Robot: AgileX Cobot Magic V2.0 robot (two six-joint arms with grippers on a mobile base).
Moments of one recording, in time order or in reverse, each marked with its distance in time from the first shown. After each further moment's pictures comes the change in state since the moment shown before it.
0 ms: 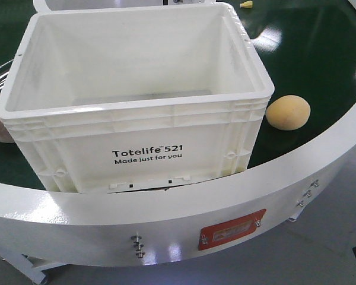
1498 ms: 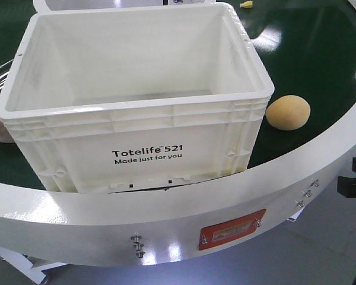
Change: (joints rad) left arm 0.000 0.466 -0.639 0.065 0.713 0.000; right arm 0.000 0.765 -0.551 0.001 0.572 0.012
